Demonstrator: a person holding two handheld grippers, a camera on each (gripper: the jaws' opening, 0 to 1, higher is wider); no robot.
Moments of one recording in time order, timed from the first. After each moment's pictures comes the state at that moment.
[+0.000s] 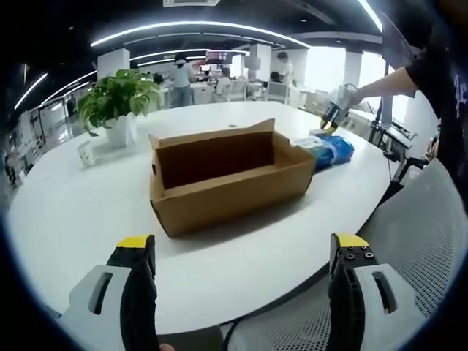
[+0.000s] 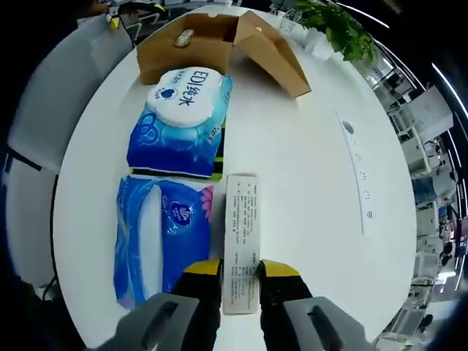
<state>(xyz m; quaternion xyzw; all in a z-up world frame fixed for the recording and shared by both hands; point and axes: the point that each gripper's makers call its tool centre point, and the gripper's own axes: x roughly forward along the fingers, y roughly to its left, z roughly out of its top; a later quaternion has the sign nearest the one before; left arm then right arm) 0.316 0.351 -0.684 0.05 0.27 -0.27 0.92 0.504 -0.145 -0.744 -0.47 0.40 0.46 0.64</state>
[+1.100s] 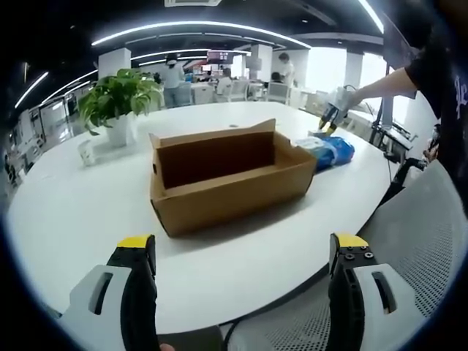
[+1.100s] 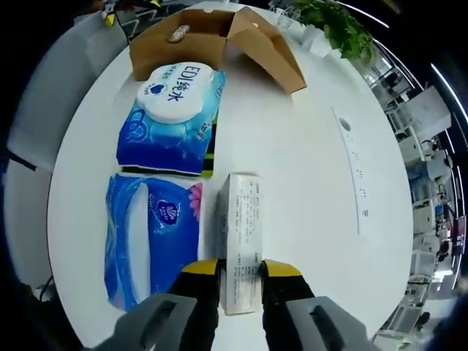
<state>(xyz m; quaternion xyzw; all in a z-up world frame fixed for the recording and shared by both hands) 0.316 0.351 -0.684 0.05 0.27 -0.27 0.92 0.513 -0.148 -0.746 -0.48 0.40 0.45 0.64</state>
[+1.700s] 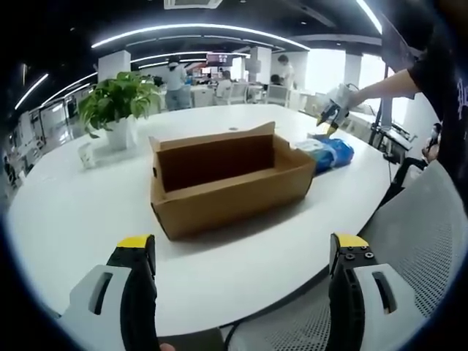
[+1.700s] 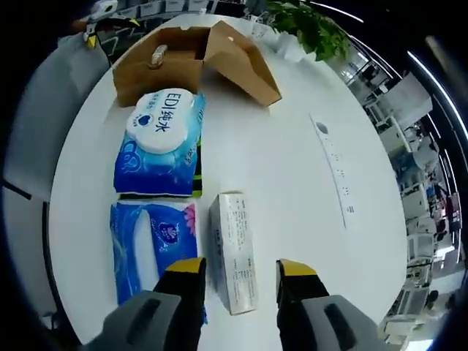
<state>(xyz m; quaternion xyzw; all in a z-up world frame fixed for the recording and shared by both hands) 0.316 0.349 -0.681 0.05 0.26 -0.27 0.92 0.513 -0.140 -0.722 -0.44 0.39 0.42 0.70</state>
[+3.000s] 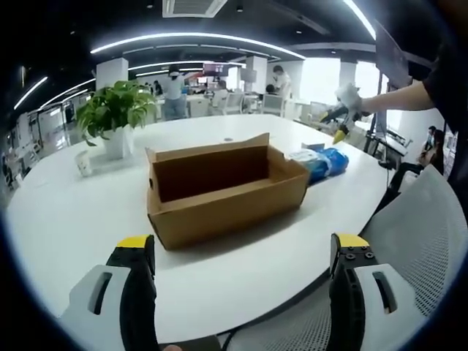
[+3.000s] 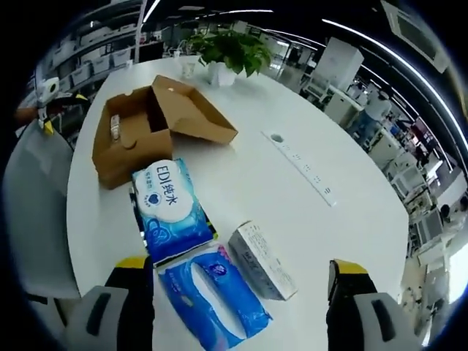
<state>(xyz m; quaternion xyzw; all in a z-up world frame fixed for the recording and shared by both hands) 0.316 0.346 -0.671 0.04 0.24 -0.28 0.93 0.470 -0.107 -0.674 -0.27 0.38 0.30 0.83</state>
